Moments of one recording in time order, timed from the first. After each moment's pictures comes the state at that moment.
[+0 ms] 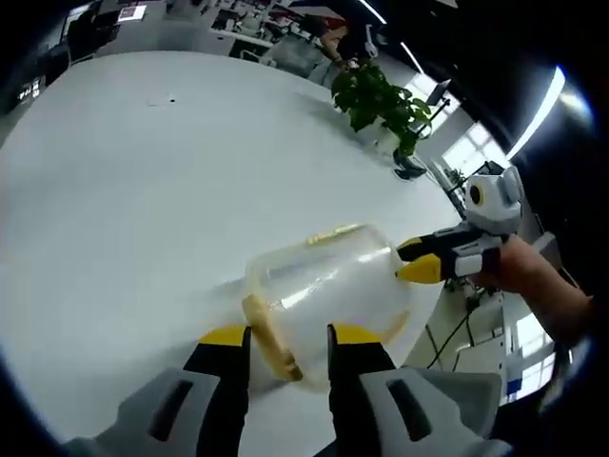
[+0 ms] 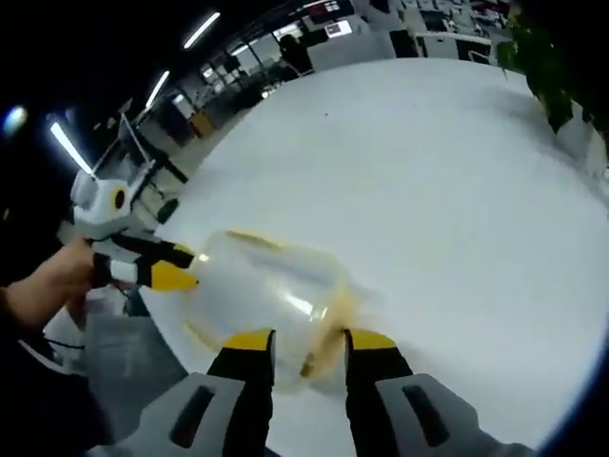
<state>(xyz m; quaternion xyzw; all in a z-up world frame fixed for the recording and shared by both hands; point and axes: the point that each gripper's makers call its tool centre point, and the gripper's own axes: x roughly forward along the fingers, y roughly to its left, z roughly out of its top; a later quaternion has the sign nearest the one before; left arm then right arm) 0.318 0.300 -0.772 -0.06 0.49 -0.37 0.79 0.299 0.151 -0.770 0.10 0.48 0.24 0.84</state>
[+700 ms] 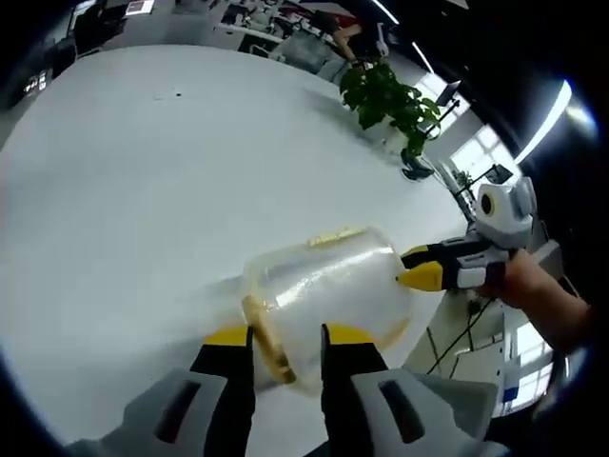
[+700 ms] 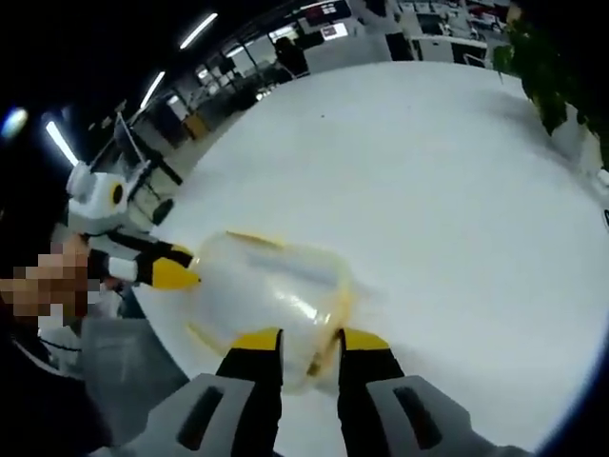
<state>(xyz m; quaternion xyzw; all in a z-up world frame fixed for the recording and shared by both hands) 0.320 0.295 -0.767 -0.07 0.51 -0.35 0.78 0.299 0.155 -0.778 0.10 0.48 0.22 0.84</state>
